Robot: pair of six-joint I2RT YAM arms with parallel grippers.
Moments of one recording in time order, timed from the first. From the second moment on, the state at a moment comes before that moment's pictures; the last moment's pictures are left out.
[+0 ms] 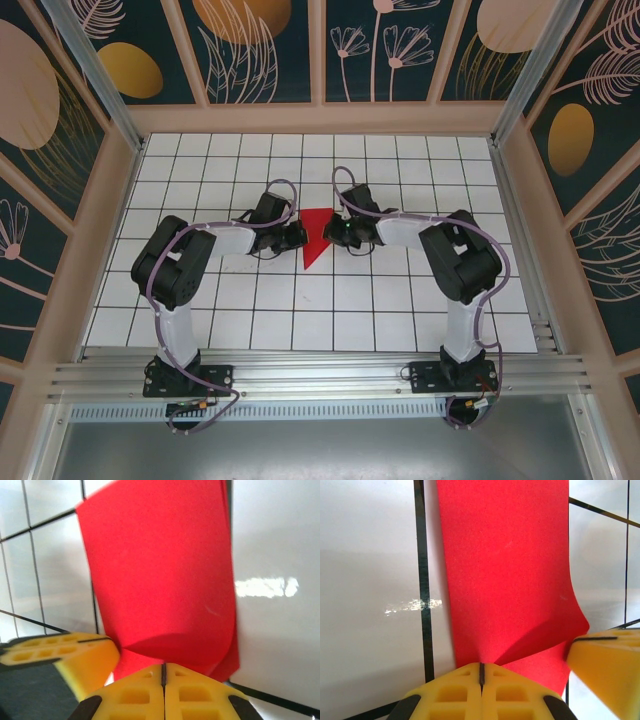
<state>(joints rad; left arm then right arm) -0.49 1.93 1.01 0.02 0.34 -0.68 0.57 1.94 1.13 -0.10 -0.34 0.80</state>
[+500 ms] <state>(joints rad) -0.49 1.93 1.01 0.02 0.34 -0.68 0.56 1.98 1.15 -0.13 -0.30 0.78</state>
